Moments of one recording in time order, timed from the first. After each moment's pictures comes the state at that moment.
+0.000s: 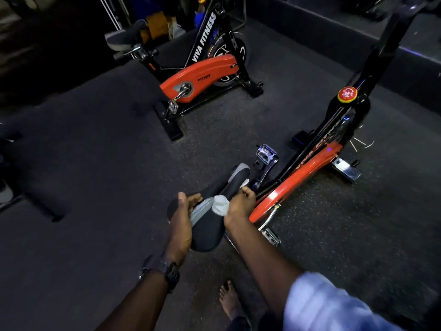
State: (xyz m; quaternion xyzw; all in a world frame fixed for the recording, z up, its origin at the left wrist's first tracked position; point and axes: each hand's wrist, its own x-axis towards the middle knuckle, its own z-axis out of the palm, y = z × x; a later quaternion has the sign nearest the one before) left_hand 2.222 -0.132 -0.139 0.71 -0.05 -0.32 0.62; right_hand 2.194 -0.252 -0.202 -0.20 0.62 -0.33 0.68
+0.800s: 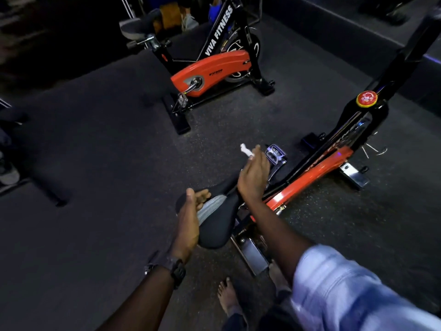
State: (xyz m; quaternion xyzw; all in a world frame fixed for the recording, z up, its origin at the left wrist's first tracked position) left_hand 2.230 -0.124 -0.144 0.73 -0.07 -0.31 0.61; right_hand 2.209 -0.300 -0.202 -0.74 0.48 -0.33 0.35
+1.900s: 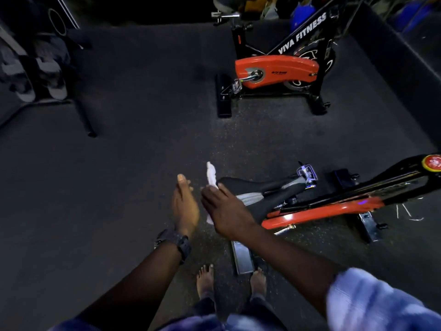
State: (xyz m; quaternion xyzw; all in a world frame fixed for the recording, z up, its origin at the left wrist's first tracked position) left_hand 2.249 -0.058 -0.142 0.76 0.17 -0.10 0.62; right_hand 2.205 -0.175 -0.172 -0.98 -0.20 0.00 0.04
